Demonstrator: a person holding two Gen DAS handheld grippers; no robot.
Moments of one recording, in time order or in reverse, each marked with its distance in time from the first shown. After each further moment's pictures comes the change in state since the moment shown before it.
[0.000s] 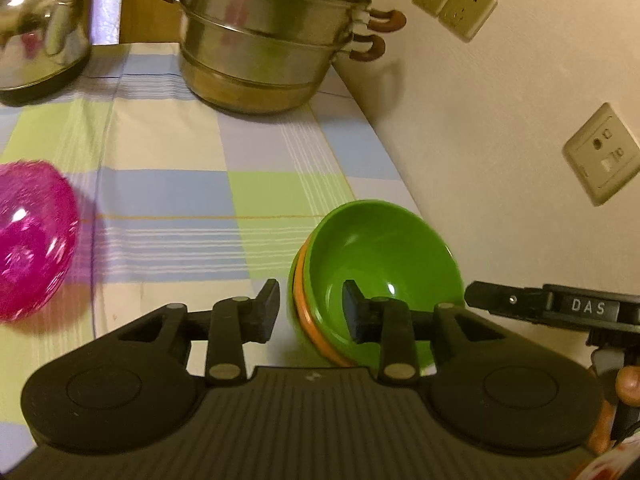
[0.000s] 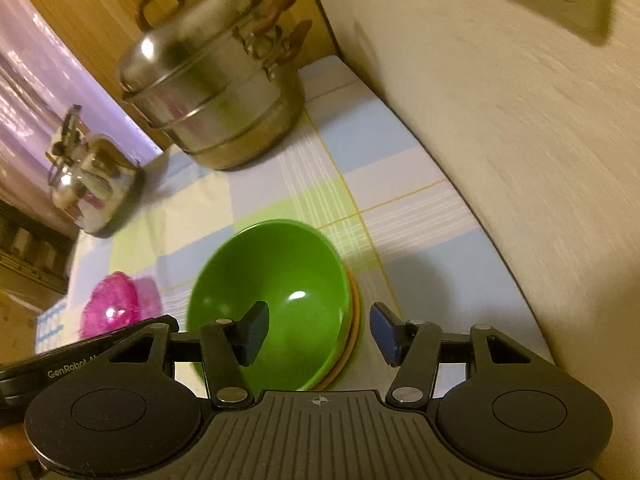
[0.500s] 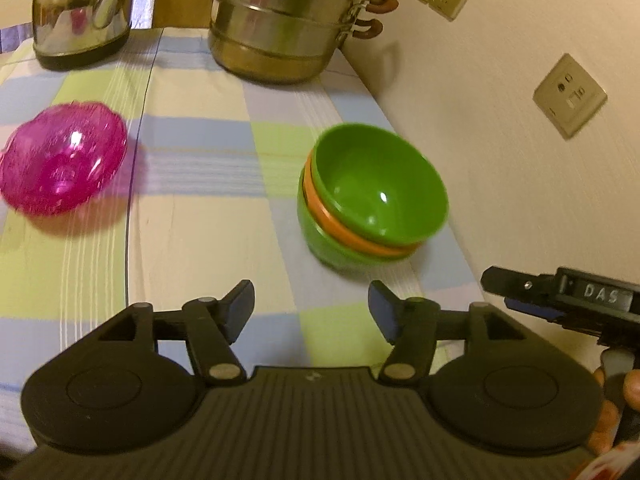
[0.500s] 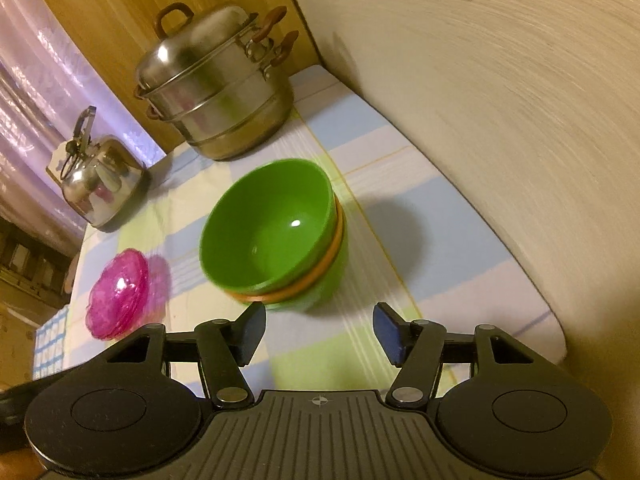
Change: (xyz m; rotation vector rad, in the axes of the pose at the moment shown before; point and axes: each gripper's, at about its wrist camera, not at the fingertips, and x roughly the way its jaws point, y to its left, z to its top) left arm -0.054 -0.009 -0.089 -0.015 -0.005 0.047; right arm -0.056 0.001 -0.092 0.046 -0.086 -0.034
